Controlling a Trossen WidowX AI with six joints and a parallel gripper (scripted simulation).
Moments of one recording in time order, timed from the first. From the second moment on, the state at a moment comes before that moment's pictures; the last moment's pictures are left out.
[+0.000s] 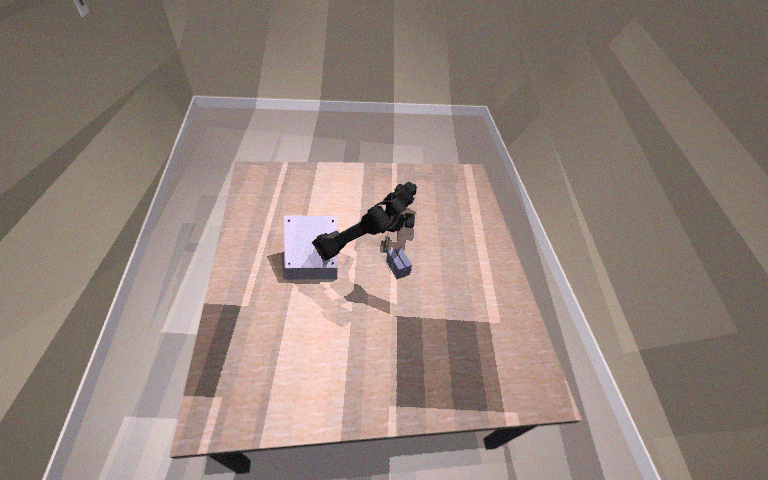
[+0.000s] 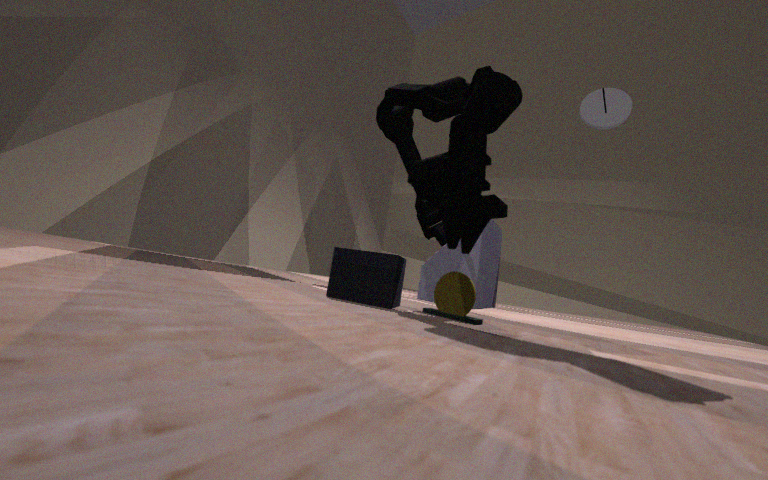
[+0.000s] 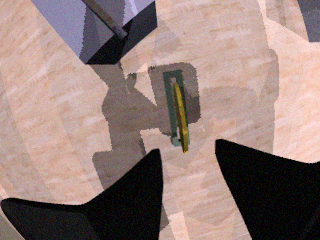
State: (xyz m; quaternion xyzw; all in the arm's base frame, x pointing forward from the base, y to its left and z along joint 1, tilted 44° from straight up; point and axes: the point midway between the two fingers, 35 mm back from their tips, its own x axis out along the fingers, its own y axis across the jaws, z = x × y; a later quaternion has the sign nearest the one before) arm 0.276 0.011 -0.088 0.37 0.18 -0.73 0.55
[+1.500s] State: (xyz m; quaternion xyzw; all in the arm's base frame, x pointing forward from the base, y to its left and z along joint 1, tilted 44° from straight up) arm 0.268 -0.036 -0.140 0.37 0.18 -0.73 0.55
